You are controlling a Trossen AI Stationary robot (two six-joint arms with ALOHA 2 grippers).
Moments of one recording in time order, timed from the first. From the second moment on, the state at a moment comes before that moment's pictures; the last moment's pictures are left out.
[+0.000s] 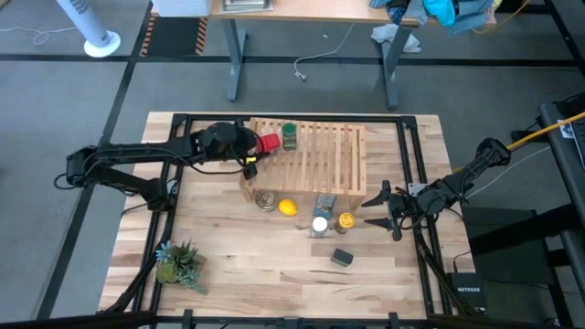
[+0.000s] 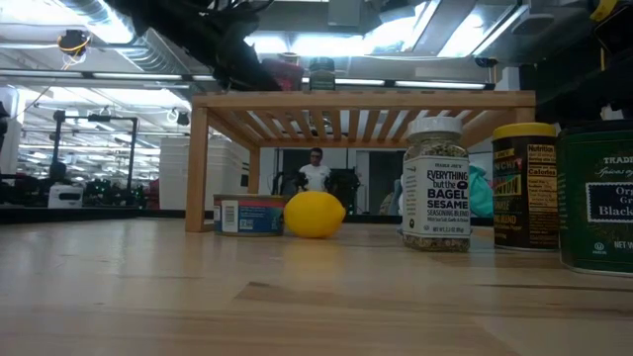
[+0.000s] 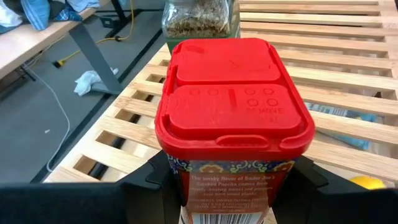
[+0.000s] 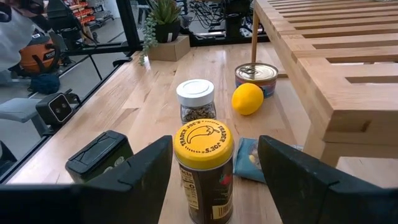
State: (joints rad) left arm 0.31 1.20 0.82 -0.10 -0.11 0.13; right arm 0.62 0.26 0.08 -0.08 0.48 0.24
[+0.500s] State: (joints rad) left arm 0.34 1.20 0.80 -0.06 -0.11 0.14; right arm 0.62 0.26 0.08 -0.08 0.48 0.24
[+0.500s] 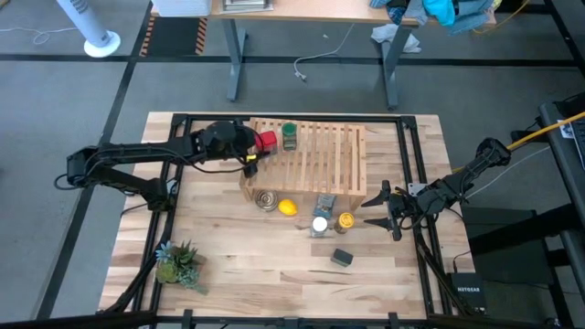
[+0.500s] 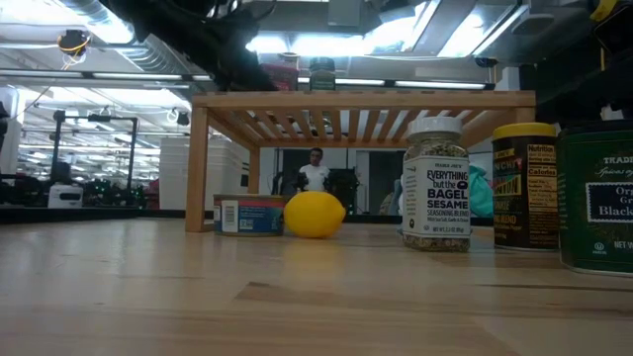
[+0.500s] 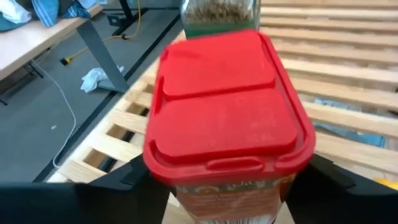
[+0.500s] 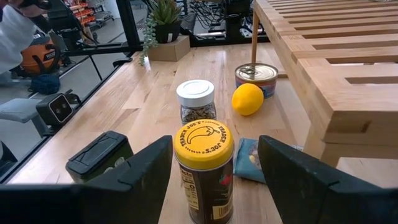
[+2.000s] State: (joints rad) left arm -0.38 1.38 0.69 0.45 -0.26 -0.03; right arm 0.62 0.26 0.08 -0.08 0.48 0.26
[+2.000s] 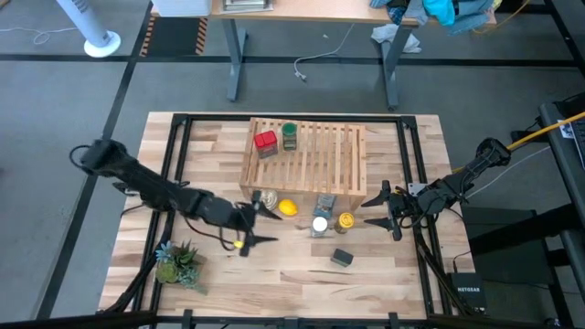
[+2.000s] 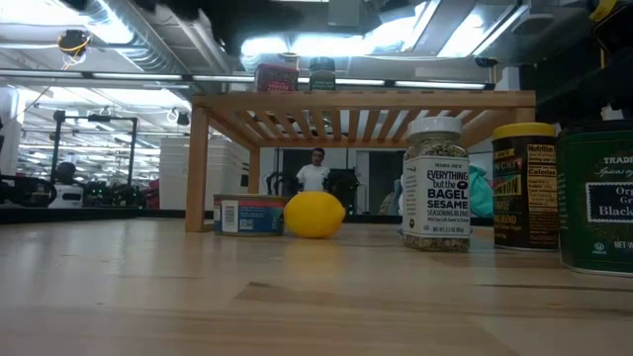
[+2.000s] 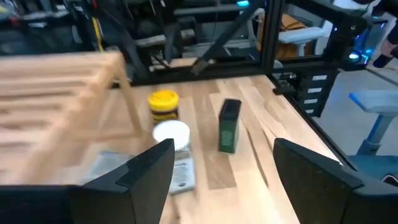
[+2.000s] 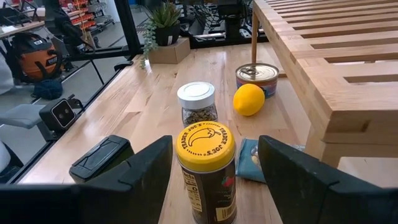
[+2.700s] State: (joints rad) left arm -0.35 1.94 0.87 0.87 -0.22 0.03; right arm 0.62 0.26 0.08 -0.08 0.48 0.26
